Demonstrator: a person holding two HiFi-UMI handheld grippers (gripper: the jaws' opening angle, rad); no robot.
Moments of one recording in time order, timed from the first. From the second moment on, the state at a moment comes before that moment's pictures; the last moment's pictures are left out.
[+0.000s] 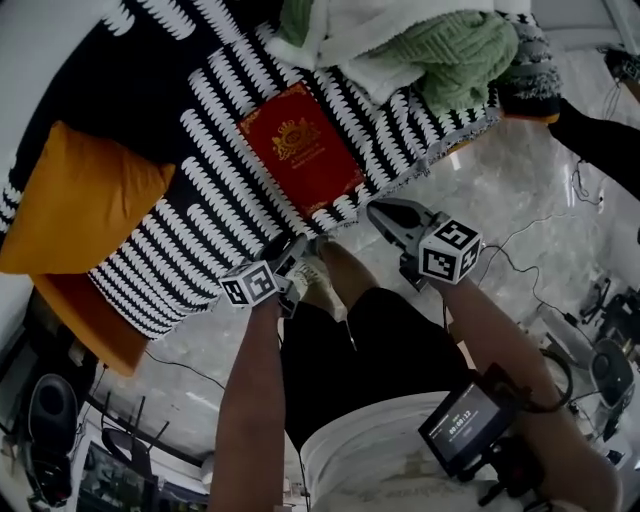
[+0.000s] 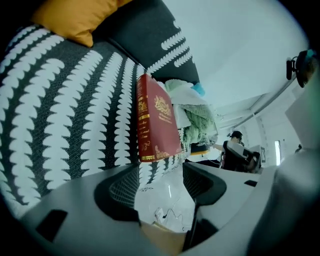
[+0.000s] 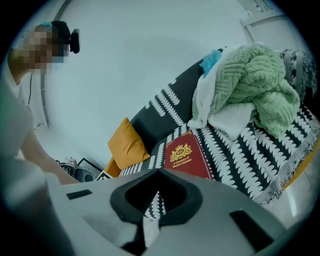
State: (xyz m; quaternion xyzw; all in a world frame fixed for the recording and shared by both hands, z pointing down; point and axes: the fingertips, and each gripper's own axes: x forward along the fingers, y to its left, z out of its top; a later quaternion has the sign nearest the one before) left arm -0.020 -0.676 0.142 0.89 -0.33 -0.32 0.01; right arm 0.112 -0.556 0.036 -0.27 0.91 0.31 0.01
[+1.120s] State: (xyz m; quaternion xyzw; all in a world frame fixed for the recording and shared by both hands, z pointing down) left arm -0.064 -0.481 0.211 0.86 -0.28 -0.43 -0.08; right arm 0.104 -0.460 0.133 -0.27 0.90 0.35 0.04
